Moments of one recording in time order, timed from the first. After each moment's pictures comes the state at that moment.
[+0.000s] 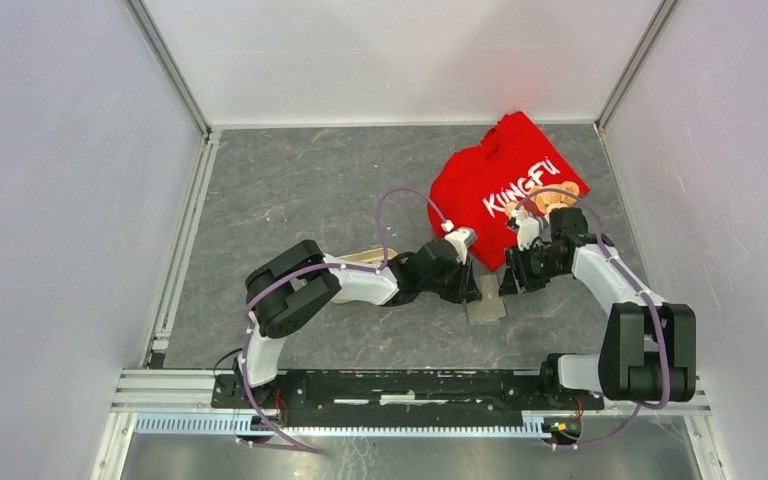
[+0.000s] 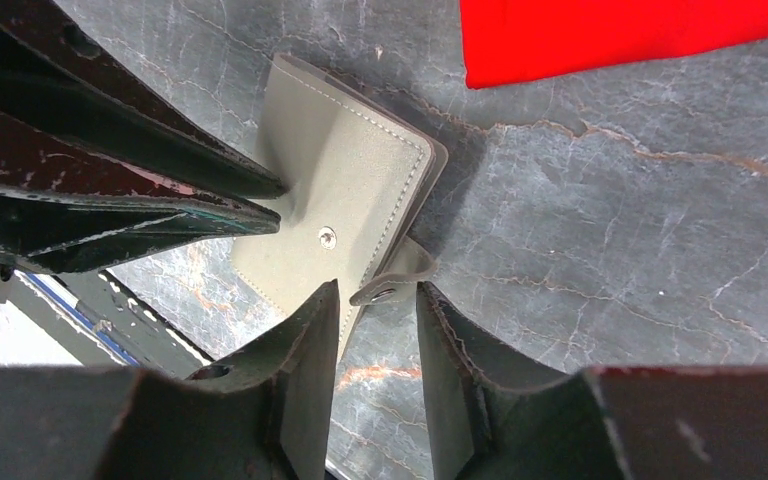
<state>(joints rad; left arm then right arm) -1.05 2.00 1.09 0.32 0.17 -0.68 -0.04 1.32 0.72 -0.69 -0.59 -0.32</state>
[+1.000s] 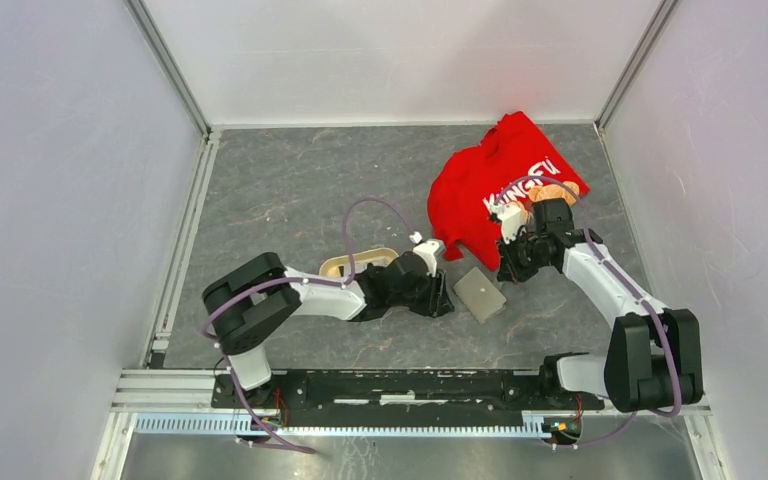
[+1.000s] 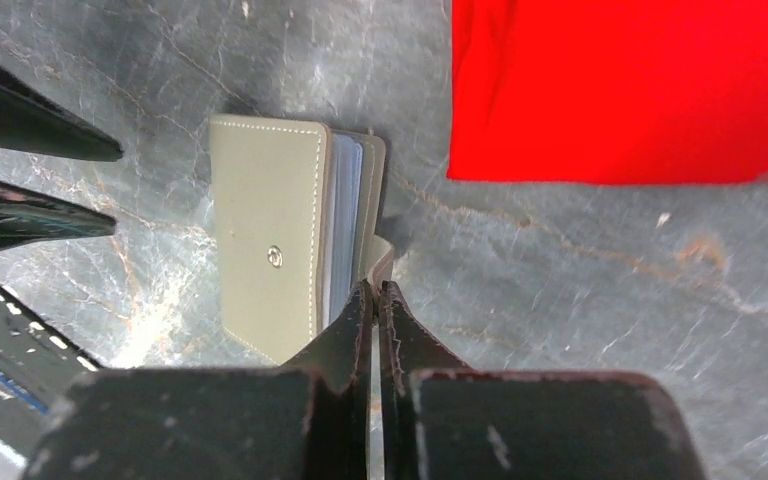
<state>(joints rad) -1.05 1.78 0.84 0.30 0.08 -0.68 0.10 1.28 0.76 -0.62 -0.44 -0.37</state>
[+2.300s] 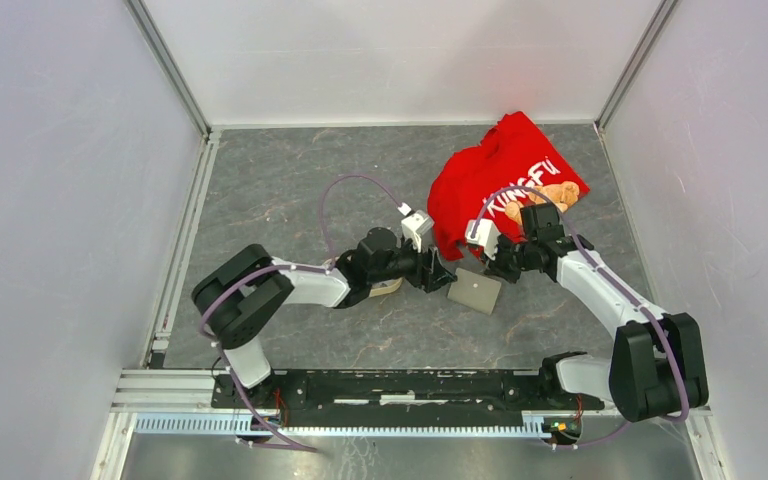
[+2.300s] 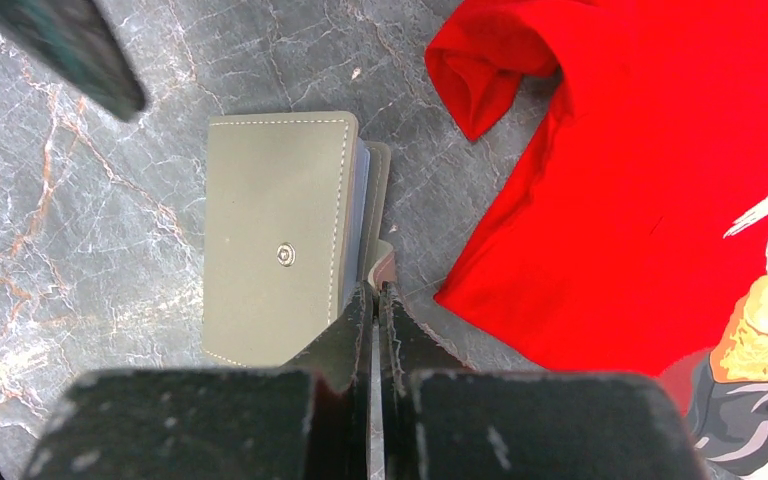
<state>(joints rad) -0.87 1.71 0.73 0.71 0.32 -0.44 0.20 1.25 0.72 -0.52 -0.57 -0.92</state>
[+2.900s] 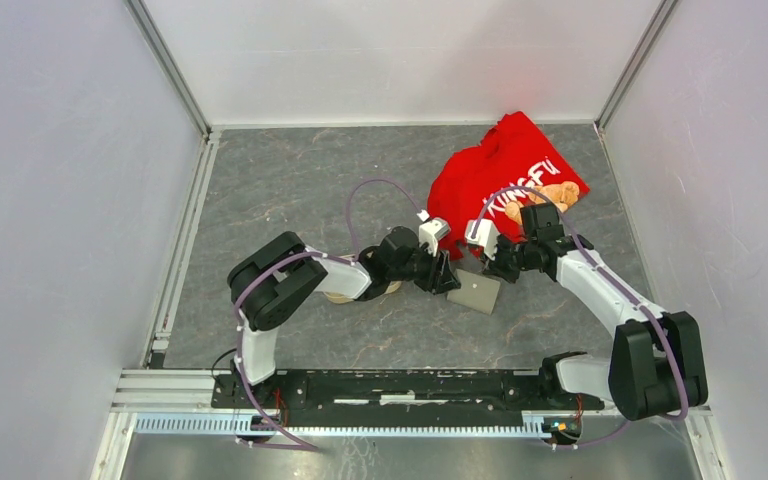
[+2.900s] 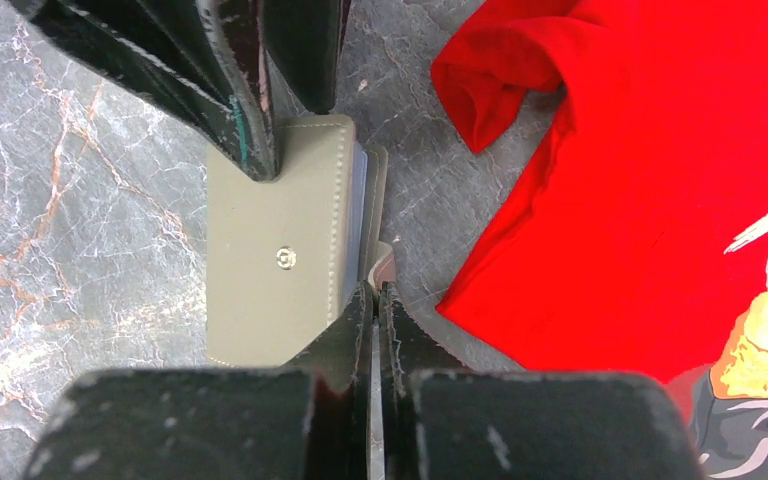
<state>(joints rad) -0.89 1.93 0.89 0.60 0.35 -0.44 0.20 1.26 0.72 -0.51 -0.59 -0.93</state>
